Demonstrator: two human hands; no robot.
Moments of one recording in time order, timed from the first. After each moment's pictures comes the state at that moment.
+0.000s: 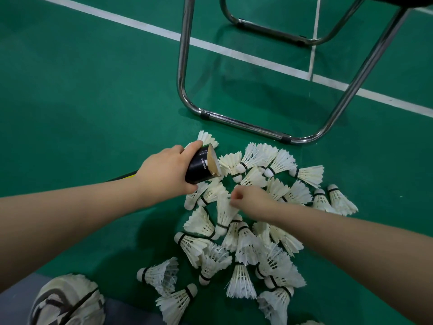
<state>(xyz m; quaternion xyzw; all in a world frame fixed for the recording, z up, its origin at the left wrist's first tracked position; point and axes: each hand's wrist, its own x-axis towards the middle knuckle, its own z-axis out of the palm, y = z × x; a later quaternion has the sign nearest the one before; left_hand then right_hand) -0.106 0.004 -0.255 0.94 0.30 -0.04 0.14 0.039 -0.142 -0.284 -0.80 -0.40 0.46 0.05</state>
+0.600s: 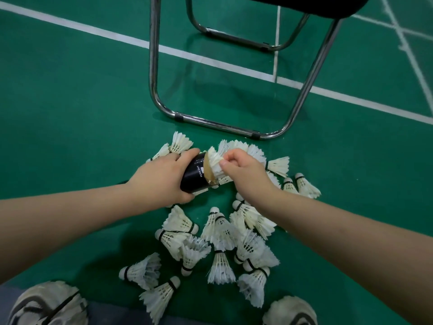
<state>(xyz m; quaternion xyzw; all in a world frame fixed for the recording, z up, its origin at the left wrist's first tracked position) -0.095 -0.040 -0.232 0.96 0.23 -0.03 0.18 0.029 -0.171 -0.186 -0.79 -0.28 0.38 0.39</state>
